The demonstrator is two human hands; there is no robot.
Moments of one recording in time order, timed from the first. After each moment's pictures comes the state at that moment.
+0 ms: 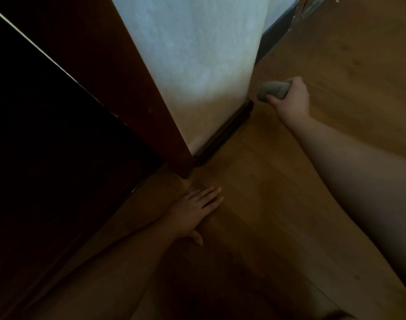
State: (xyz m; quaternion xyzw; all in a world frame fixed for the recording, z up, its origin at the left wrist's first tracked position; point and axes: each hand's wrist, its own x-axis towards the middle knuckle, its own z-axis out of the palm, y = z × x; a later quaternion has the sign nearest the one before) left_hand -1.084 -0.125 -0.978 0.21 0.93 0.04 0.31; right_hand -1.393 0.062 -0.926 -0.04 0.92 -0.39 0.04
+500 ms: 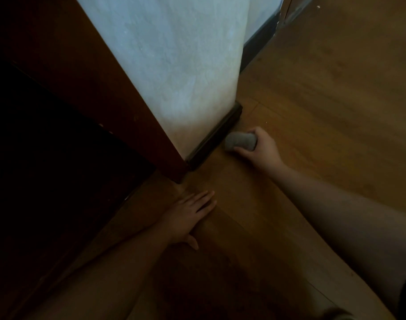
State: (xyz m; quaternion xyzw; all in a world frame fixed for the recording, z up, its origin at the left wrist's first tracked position) left_hand -1.087 -0.125 -0.979 0.21 0.93 0.03 0.32; right_hand -1.301 0.077 -0.970 -0.15 0.89 -0.41 0.16
